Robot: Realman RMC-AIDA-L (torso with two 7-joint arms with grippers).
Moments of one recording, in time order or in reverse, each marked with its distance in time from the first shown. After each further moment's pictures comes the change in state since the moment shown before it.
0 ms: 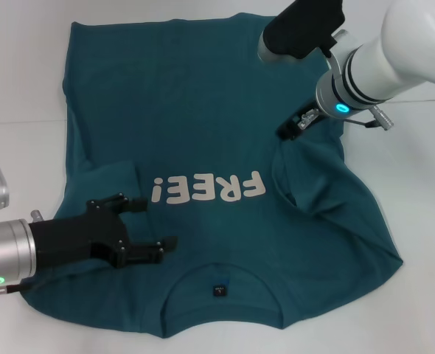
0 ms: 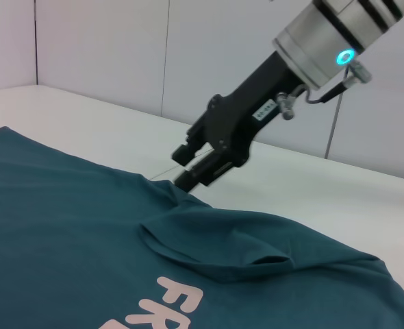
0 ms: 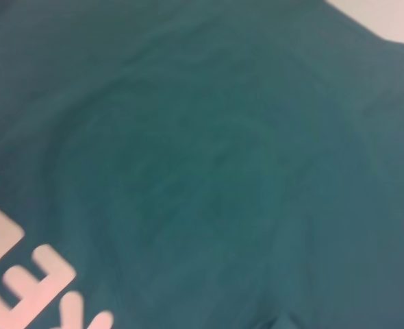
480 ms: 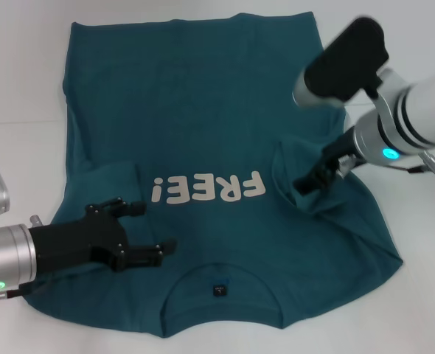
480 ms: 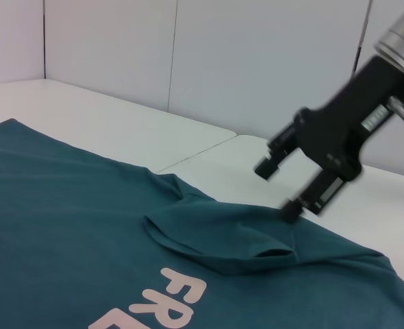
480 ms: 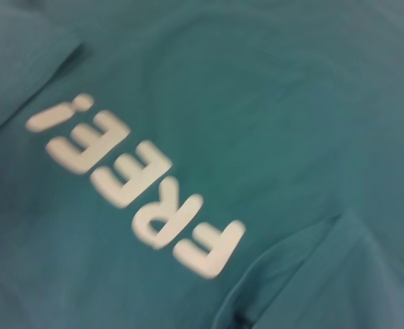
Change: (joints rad) left arm 0.011 -0.005 0.000 0.004 0.000 -0.012 0.001; right arm -0.332 0.010 -0.156 -0.511 0.116 -0.312 -0.055
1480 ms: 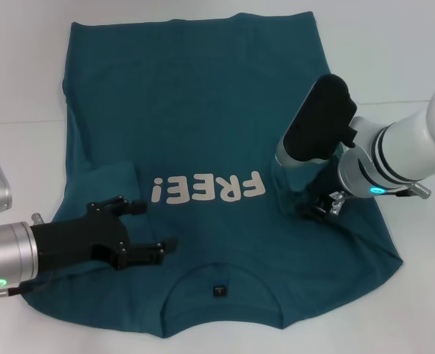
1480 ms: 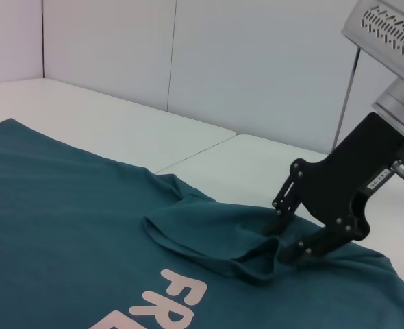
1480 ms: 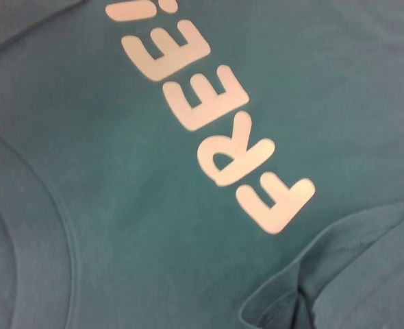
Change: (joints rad) left arm -0.008 -0.001 0.000 0.000 0.005 -0.004 -0.007; right arm -0.007 0.003 -0.114 0.145 0.017 0.126 -0.178
